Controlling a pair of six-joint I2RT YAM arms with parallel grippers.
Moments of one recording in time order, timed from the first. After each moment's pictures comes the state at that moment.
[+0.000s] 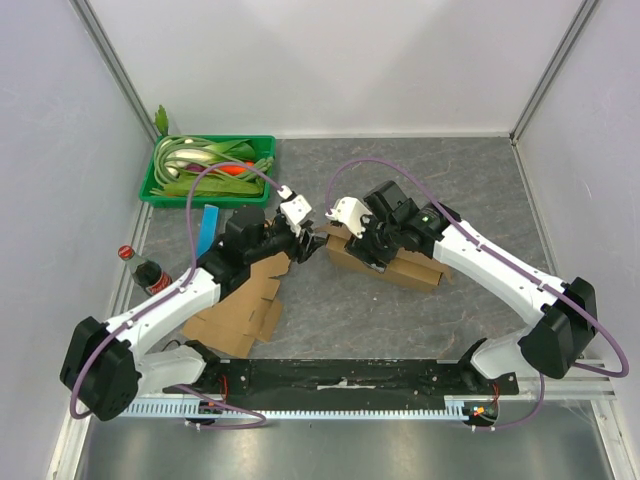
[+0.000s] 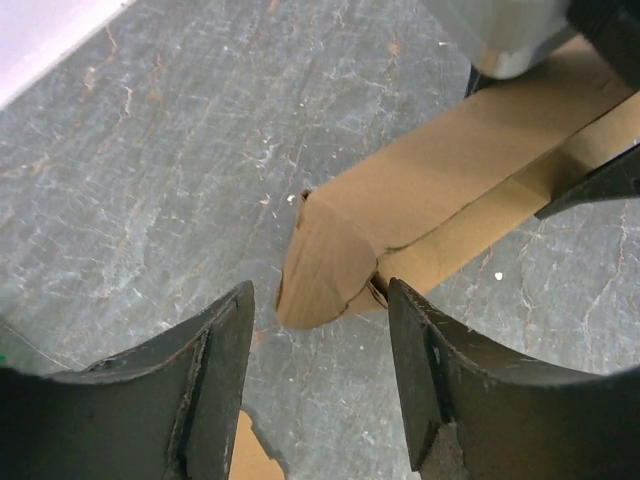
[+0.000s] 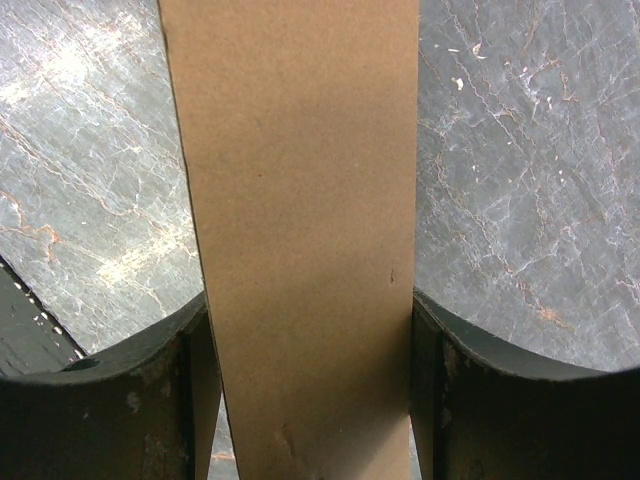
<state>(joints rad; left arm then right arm) -0.61 1.14 0.73 0.14 0.34 0.16 0.73 1.43 1.28 -0.84 -0.08 -0.40</state>
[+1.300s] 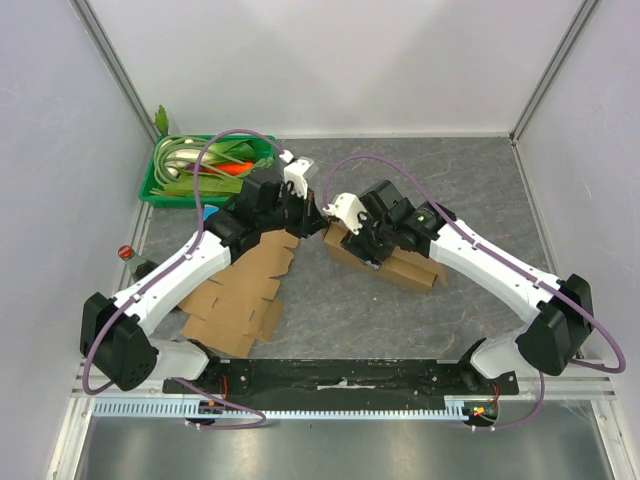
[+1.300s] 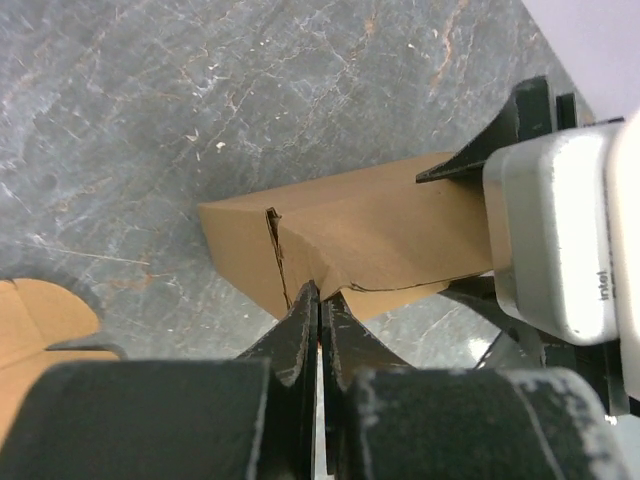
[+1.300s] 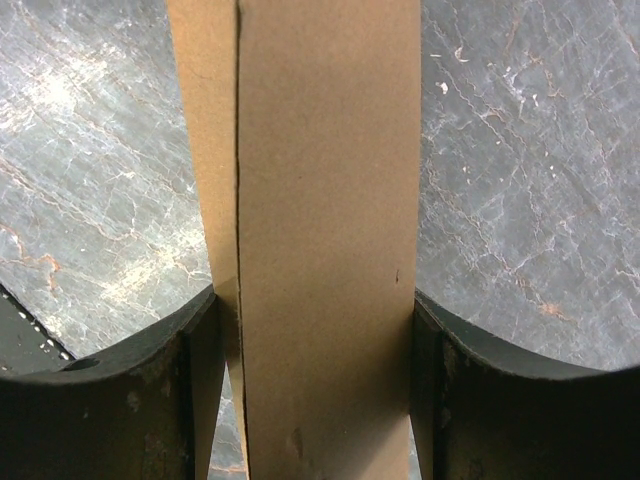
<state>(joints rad) -0.61 1.32 1.11 -0.29 0.32 -0.23 0.74 1.45 1.29 -0.82 -0.04 -0.34</state>
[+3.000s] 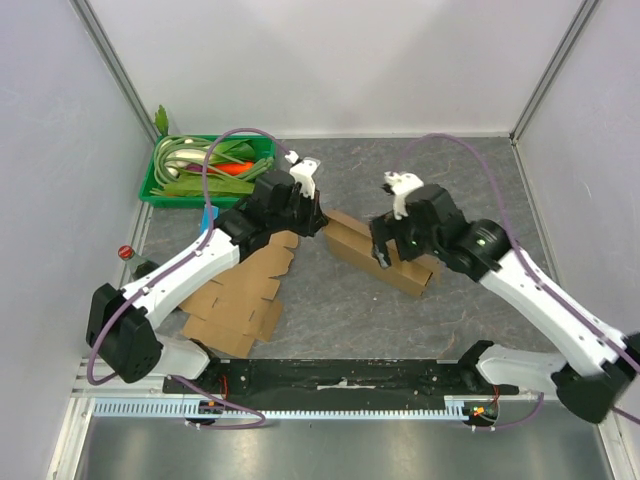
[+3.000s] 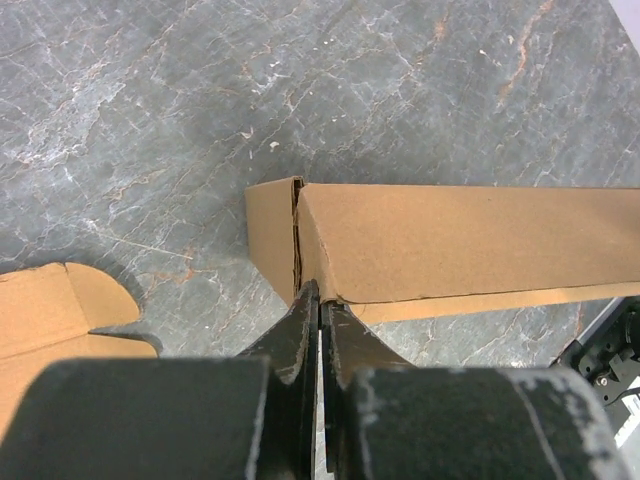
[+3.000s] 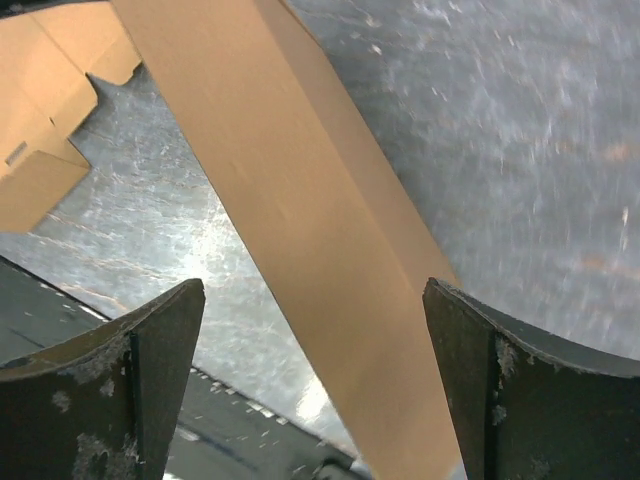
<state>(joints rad) -0.65 1.37 1.13 -0.29 0.15 -0.26 0.70 1.19 1.24 -0.81 0.07 0.16</state>
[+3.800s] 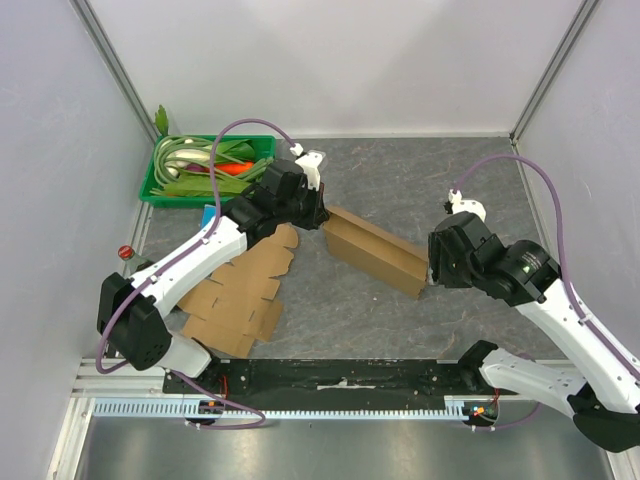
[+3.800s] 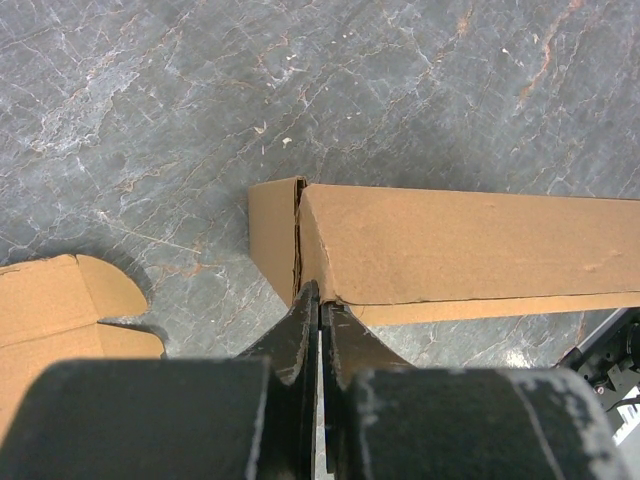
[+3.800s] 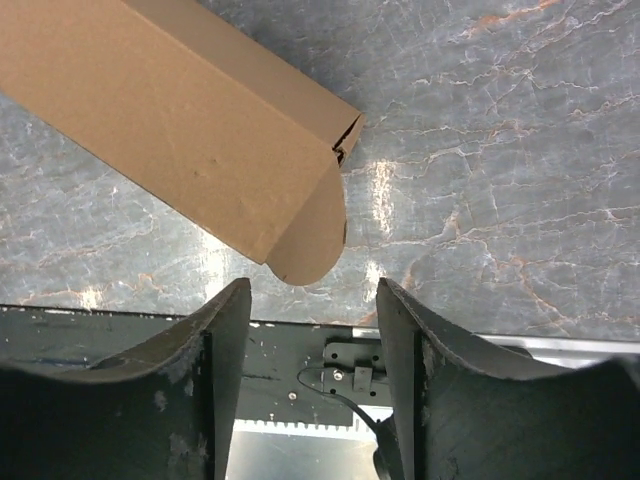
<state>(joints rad) -0.66 1.46 1.27 -0.42 0.11 -0.28 0.70 0.96 1.23 -1.27 0.33 0.61</state>
